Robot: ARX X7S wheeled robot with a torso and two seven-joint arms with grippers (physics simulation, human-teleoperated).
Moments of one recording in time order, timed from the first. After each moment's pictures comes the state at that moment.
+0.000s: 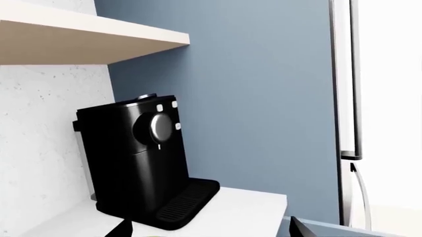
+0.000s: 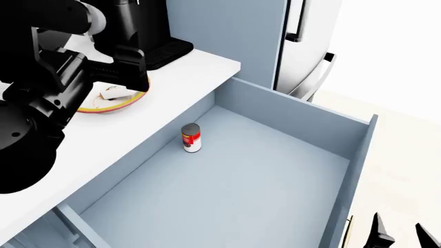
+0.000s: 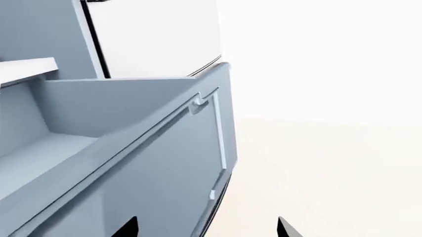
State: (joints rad) left arm -1.14 -0.80 0.46 0.49 -1.34 -0.82 -0.77; right arm 0.08 1.03 -1.10 0.22 1.20 -0.98 0.46
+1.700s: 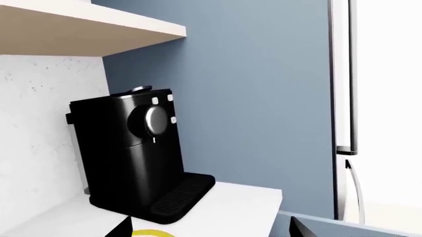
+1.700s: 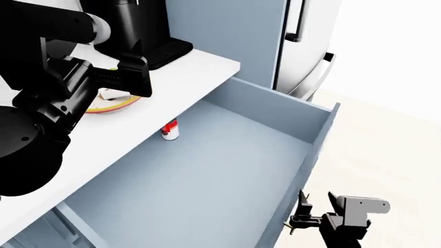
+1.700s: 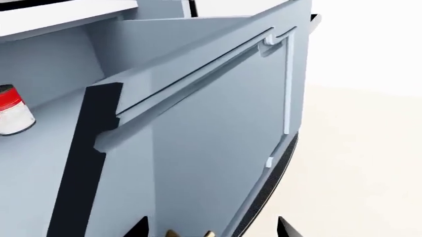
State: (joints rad) left arm -1.10 -0.80 0.47 0.49 -1.31 -0.79 -0.74; right arm 0.46 0.69 -1.17 0.46 1.17 -0.53 0.30
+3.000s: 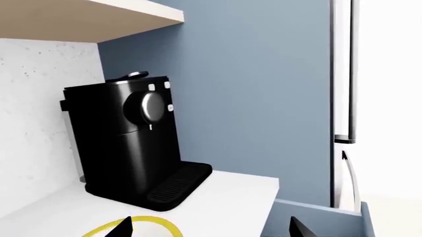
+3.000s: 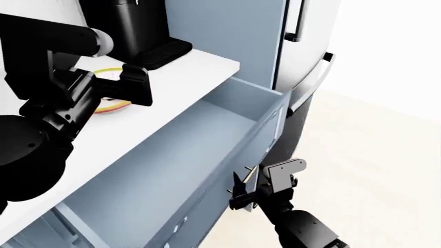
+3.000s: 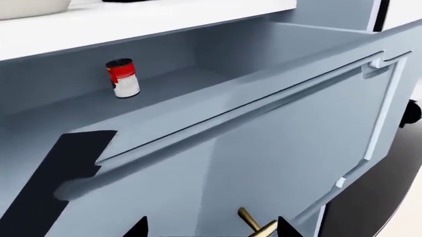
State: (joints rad) left arm -1.05 -0.82 0.47 0.48 -1.29 -0.75 -0.71; right arm 0.72 0.35 -1.23 0.69 1.04 -0.32 0.11
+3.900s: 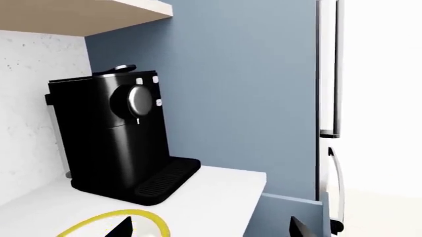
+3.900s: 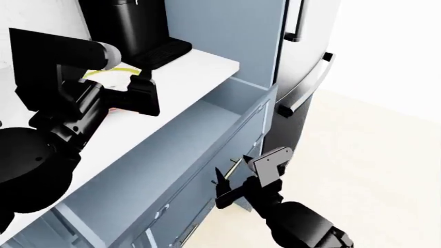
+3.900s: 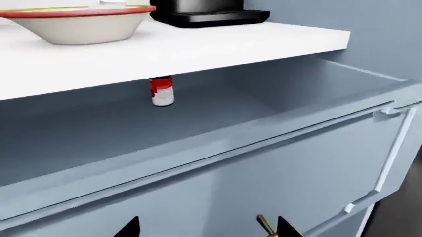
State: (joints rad) left arm -1.00 -0.81 0.48 0.52 -1.30 -0.73 -0.72; right arm 0.78 0.41 -1.28 0.46 0.99 -0.23 0.18
